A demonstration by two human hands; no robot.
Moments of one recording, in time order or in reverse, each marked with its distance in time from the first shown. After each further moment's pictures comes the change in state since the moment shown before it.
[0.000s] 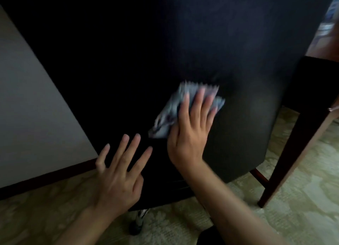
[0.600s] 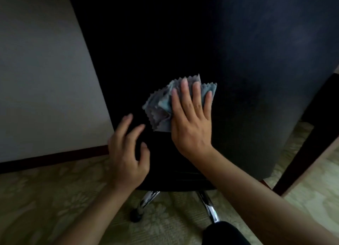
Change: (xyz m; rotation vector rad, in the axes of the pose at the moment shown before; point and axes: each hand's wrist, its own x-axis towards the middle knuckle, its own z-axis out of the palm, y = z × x) left_hand 0.002 -0.007 -0.003 -0.380 0.278 -0.446; right_hand 0.016 -0.019 0.008 -0.058 -0.092 -0.414
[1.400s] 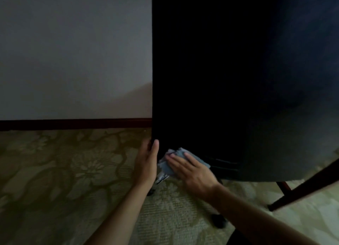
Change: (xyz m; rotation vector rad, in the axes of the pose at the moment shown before) left_hand -0.105 -0.062 0.012 -0.529 -0.219 -1.099; right_hand -0.189 -0.052 0.050 -0.141 -0.821 -0.670
